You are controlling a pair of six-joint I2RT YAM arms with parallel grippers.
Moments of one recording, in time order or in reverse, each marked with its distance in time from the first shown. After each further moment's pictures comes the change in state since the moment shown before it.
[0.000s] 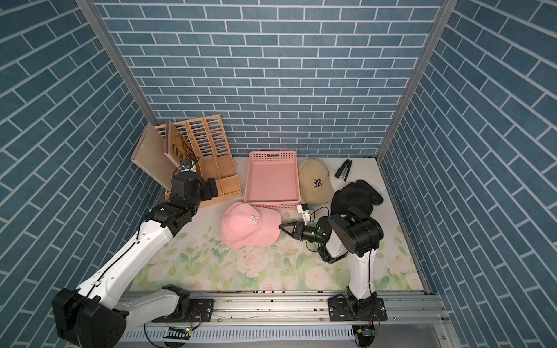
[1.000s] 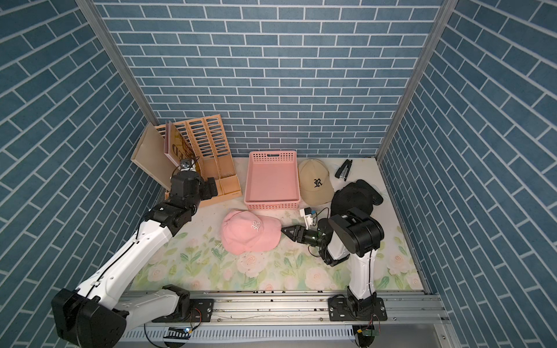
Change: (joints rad) left arm 0.000 0.000 0.014 -0.003 -0.011 0.019; right arm -0.018 -0.082 -0.051 -0.258 0.138 -0.288
